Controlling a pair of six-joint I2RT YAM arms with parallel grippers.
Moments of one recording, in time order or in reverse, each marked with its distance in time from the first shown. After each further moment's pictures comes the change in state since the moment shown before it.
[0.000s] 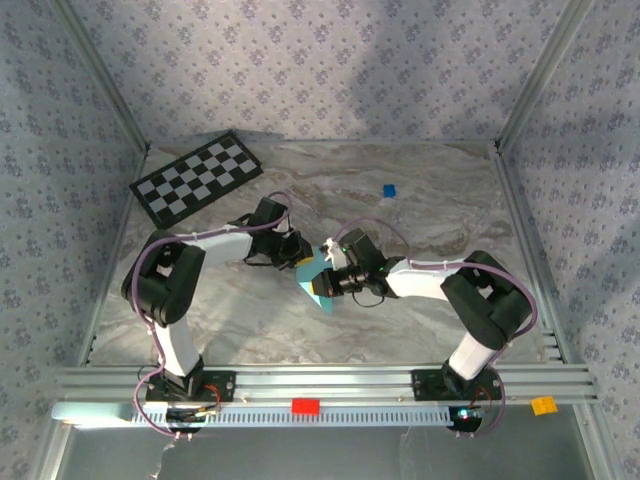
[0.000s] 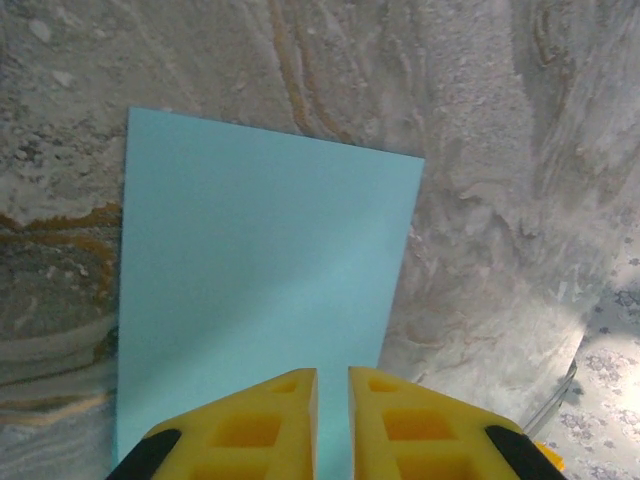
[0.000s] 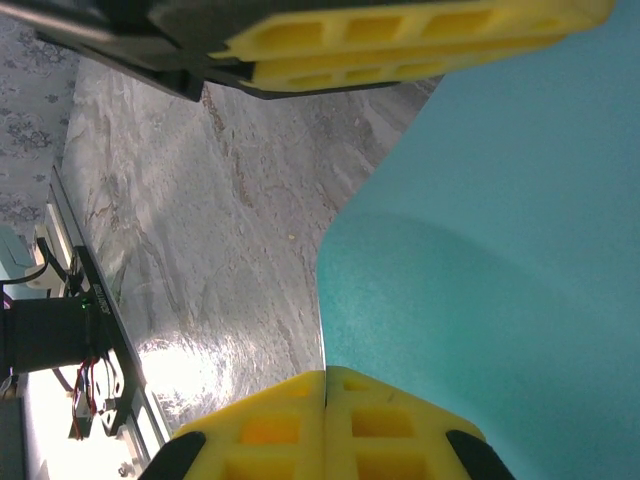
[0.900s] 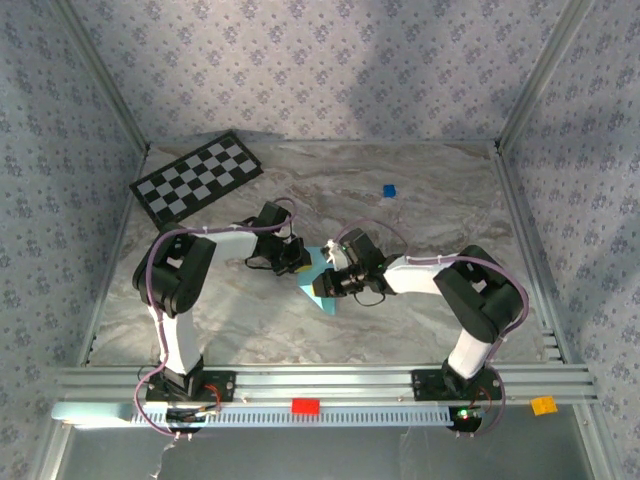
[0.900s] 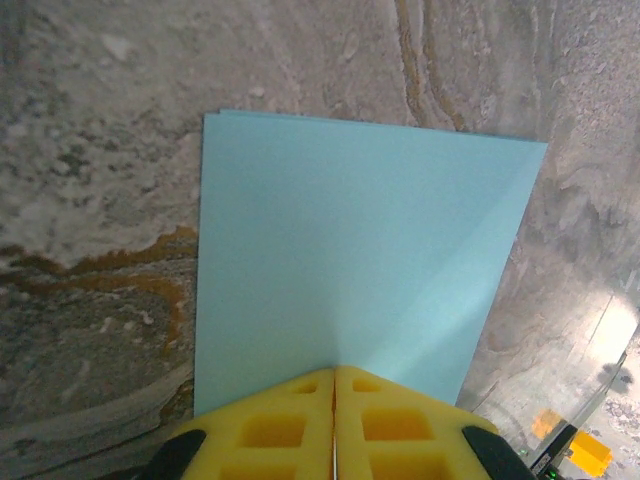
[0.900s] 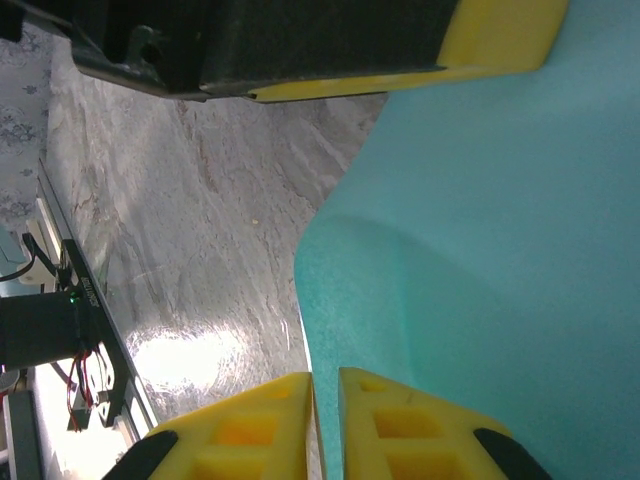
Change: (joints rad) left arm 0.002 0.082 0.015 -0.029 0.010 0.080; right arm -0.027 0.050 0.019 -0.043 -0.041 -0.005
